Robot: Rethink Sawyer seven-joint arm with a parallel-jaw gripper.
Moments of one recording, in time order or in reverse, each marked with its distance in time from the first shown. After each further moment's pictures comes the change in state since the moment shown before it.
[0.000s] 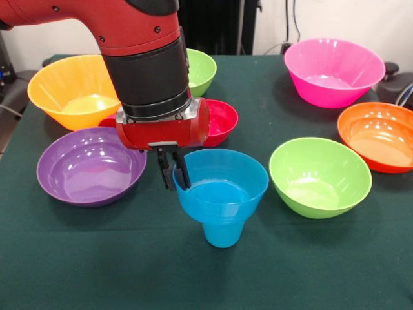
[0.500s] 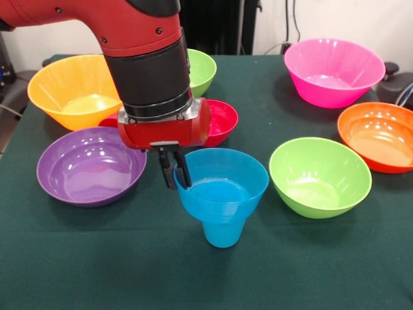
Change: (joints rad) arm 0.000 0.000 -0.001 0.010 -0.004 0.000 0.000
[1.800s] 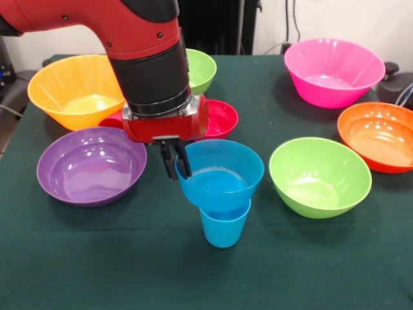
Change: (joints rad) arm -0.027 -0.001 -0.001 0.065 -0.012 0.000 0.000
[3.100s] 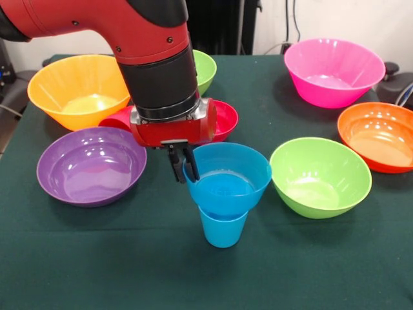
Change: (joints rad) arm 0.016 0.011 0.002 -0.013 -0.002 0.000 0.000
